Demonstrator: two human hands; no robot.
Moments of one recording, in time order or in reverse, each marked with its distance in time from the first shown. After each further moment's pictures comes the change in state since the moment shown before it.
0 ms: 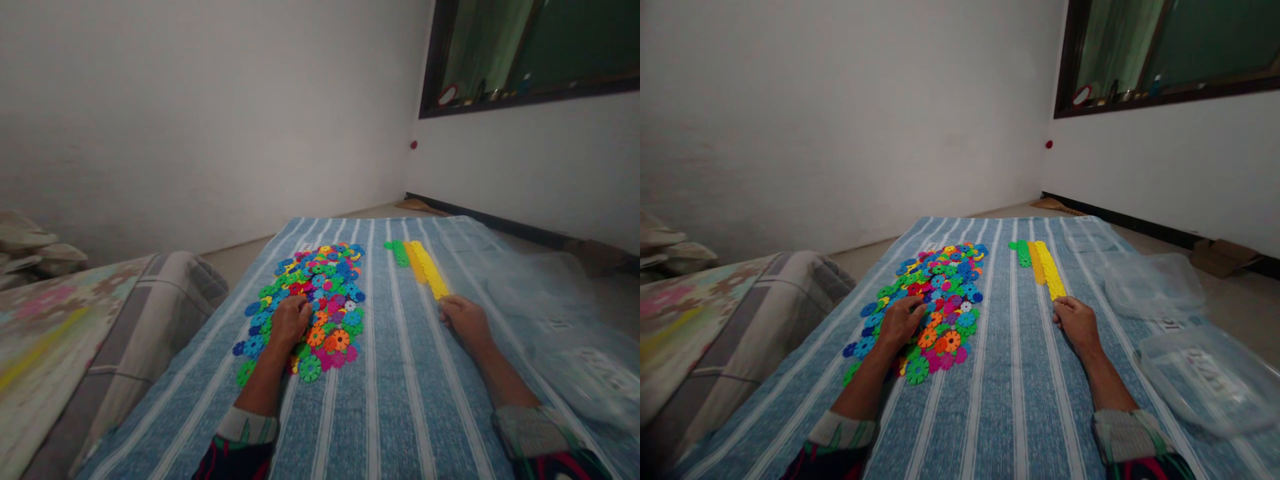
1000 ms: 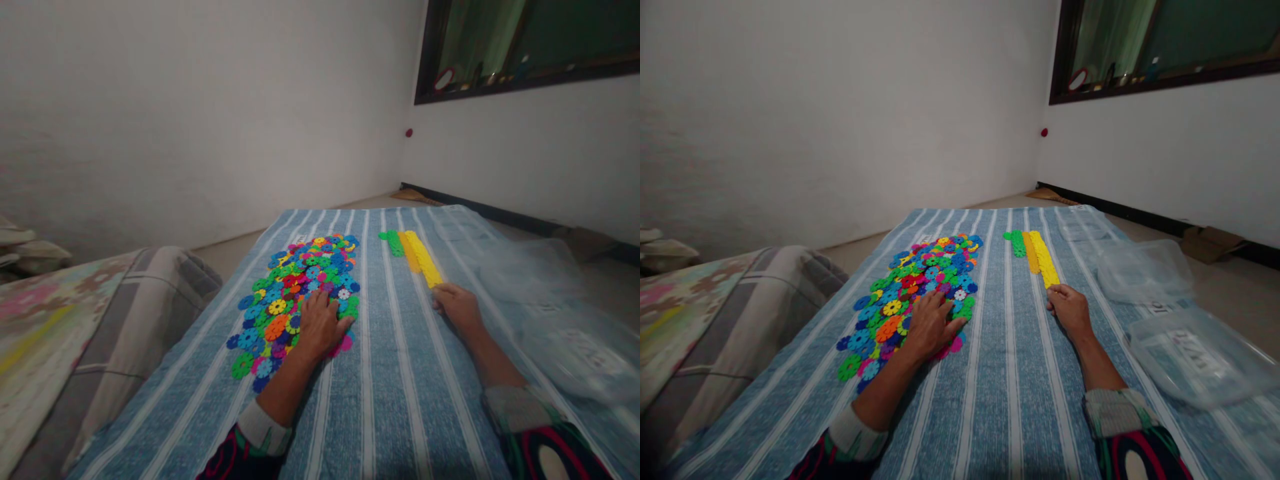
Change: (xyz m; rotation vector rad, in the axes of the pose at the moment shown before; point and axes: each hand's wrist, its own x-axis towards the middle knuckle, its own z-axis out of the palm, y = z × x) left_hand -0.036 0.067 0.025 0.172 -0.027 0.303; right_hand 0.002 0.001 0.000 0.007 0.019 0.034
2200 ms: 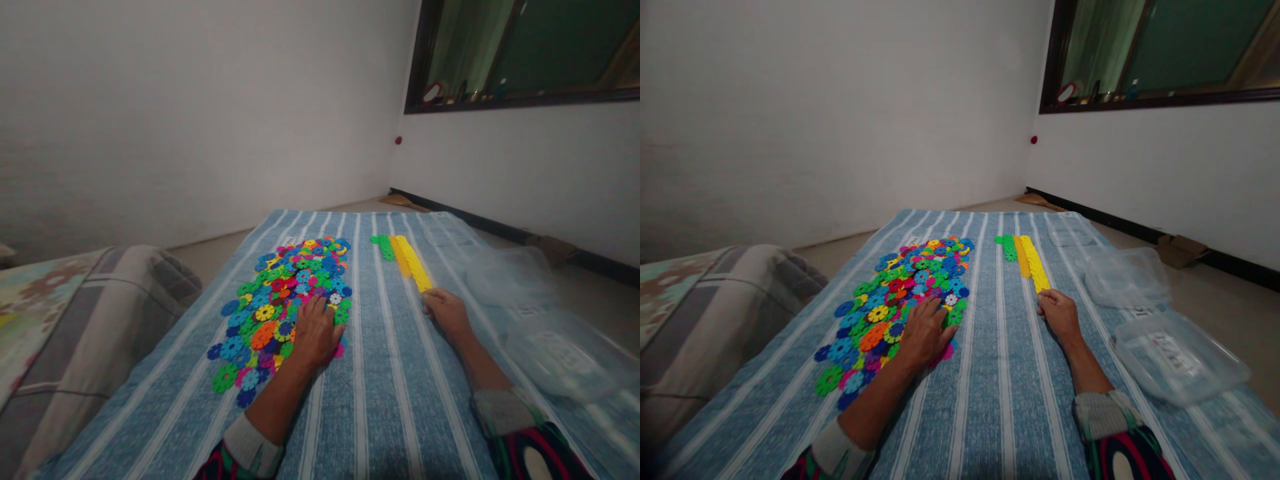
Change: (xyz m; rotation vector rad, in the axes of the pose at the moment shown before) left_hand 0.001 0.007 0.000 -0.010 -0.051 0.011; right_hand -0.002 -0.003 0.001 -0.018 0.000 -0.033
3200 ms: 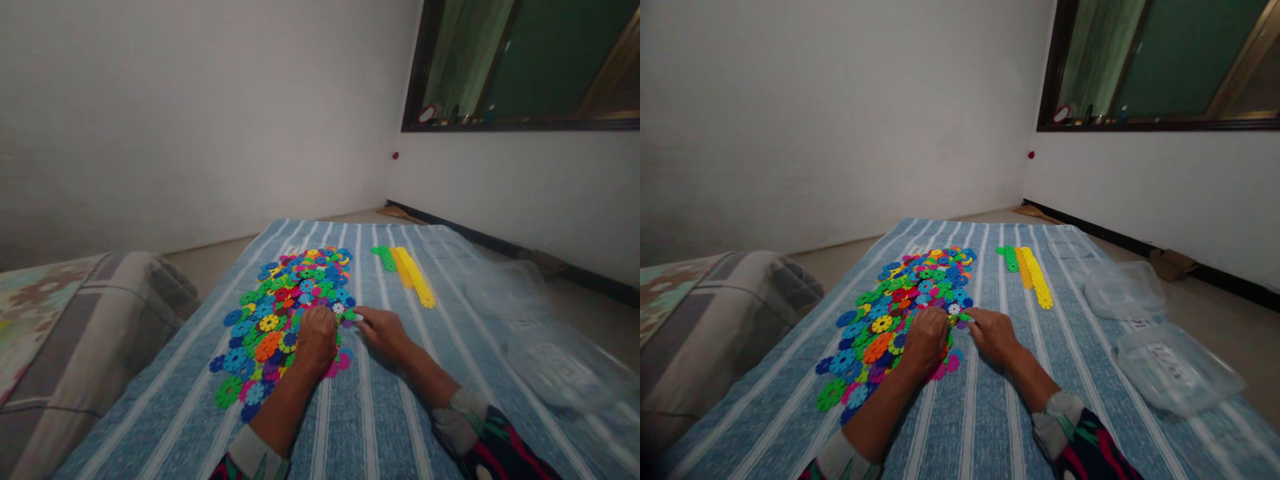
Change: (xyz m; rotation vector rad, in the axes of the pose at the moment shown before) left_hand 0.009 -0.024 0.025 -0.067 0.329 0.129; right_hand -0.049 -0.041 0.100 -0.537 -0.441 -0.806
